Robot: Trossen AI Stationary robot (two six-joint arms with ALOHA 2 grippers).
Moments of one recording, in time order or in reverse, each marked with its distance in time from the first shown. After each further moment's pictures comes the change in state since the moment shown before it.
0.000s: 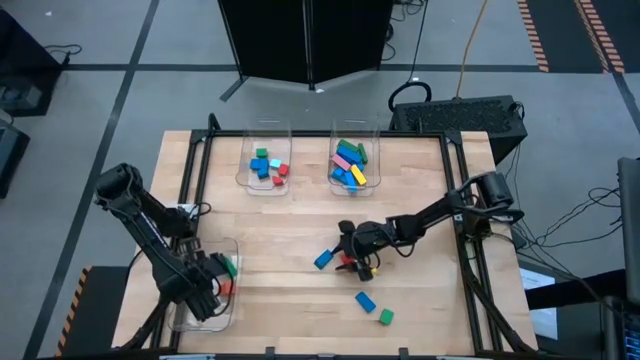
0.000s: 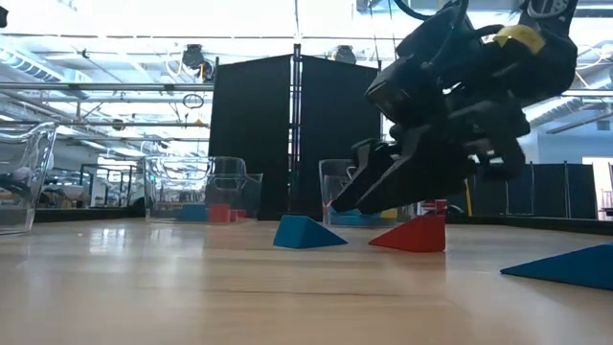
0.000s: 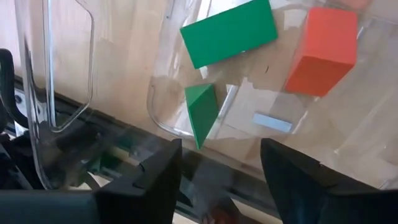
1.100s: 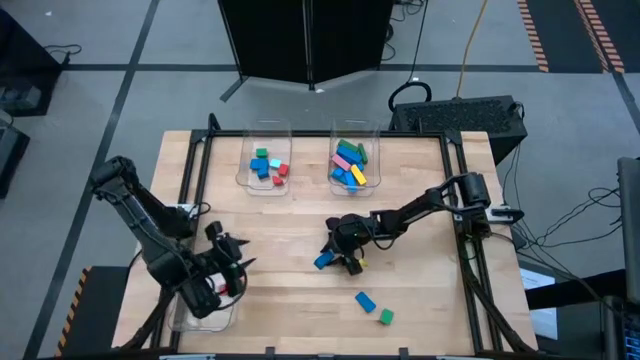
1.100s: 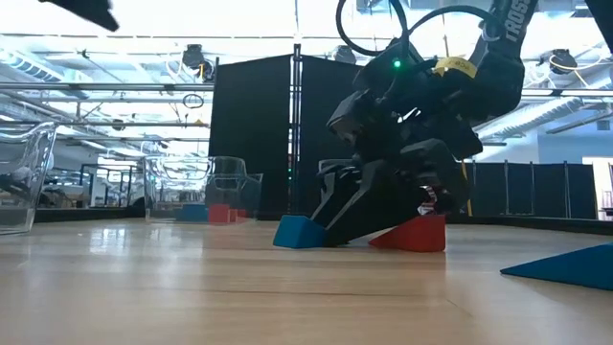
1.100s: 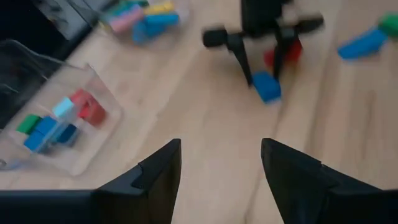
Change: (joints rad) left arm 0.072 -0.104 0.130 0.194 -0.831 0.125; right arm -0.083 0.159 0.149 -0.087 -0.137 -0.095
